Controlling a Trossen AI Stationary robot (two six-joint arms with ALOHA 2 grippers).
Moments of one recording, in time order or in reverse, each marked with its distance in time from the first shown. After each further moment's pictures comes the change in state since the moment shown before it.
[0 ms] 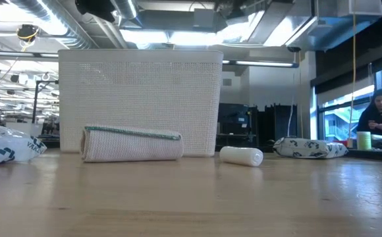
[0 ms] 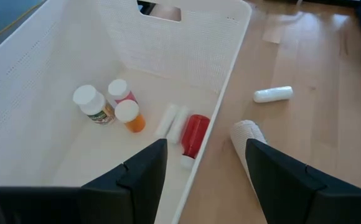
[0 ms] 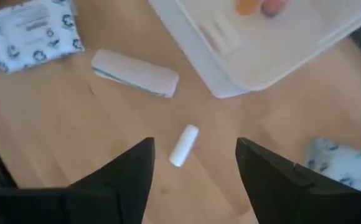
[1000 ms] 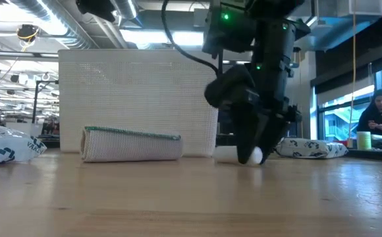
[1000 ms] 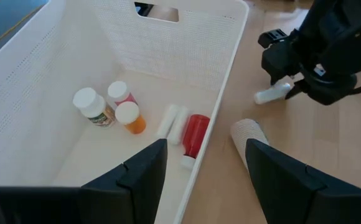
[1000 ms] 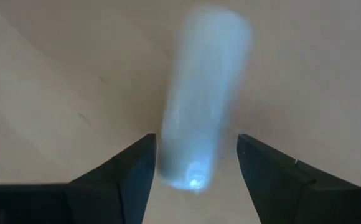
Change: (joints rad) left arm 0.000 0.000 0.000 0.000 0.004 0.027; right arm 0.045 0.028 -1.054 0.893 -0.130 0.236
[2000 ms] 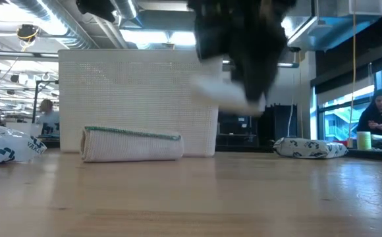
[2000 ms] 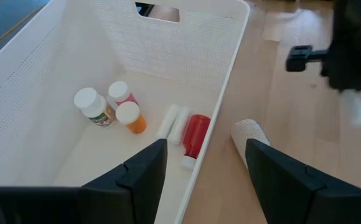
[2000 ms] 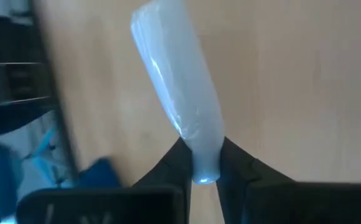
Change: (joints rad) left arm 0.000 0.000 0.000 0.000 -0.003 -0.002; right arm 0.006 -0.014 0.170 -0.065 -0.518 -0.571
